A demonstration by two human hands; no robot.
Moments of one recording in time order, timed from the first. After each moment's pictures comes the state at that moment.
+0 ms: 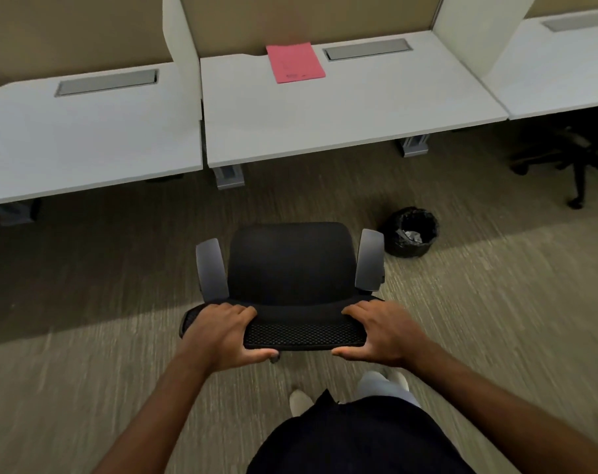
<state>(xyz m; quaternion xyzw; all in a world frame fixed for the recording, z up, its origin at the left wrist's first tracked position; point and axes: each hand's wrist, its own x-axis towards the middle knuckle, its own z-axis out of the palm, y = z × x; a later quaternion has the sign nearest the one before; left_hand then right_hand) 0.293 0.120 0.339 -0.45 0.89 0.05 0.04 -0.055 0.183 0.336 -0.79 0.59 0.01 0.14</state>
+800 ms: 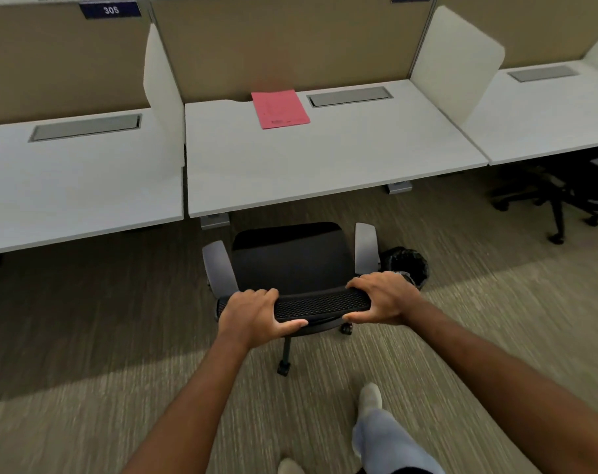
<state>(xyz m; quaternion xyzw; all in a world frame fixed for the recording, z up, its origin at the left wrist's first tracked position) 0.172 -0.056 0.343 -0.49 0.87 0.02 -0.01 -0.153 -0.029 0.338 -0.81 0.58 -0.01 0.06</state>
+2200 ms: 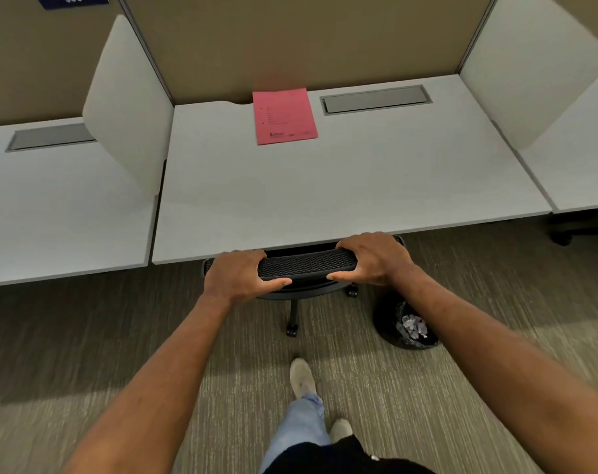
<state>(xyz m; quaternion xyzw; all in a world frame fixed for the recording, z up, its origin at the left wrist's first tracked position) 0.015 -0.403 0.339 -0.56 0.83 0.03 -0.04 -0.307 -0.407 0.339 -0.84 0.53 -0.02 0.08</state>
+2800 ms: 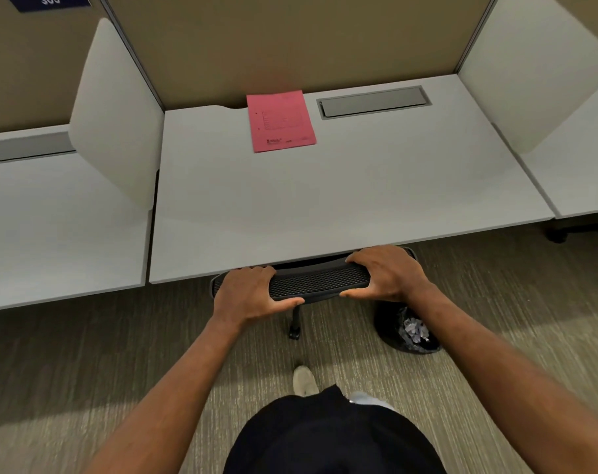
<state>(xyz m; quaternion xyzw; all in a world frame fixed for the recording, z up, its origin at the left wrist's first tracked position) 0.013 -0.434 0.337 -0.54 0.84 0.05 -0.04 -0.312 -0.435 0.341 -0.84 0.54 0.01 0.09</state>
